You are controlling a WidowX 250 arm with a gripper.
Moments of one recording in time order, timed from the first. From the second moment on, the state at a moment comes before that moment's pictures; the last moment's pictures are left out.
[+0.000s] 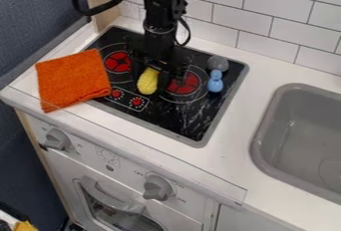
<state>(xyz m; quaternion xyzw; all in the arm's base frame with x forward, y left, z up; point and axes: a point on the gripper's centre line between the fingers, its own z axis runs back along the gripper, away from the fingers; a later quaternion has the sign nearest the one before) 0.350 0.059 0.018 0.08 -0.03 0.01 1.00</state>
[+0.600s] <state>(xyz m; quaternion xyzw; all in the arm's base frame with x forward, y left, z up) 0.343 0.067 0.039 0.08 -0.05 0.05 0.99</state>
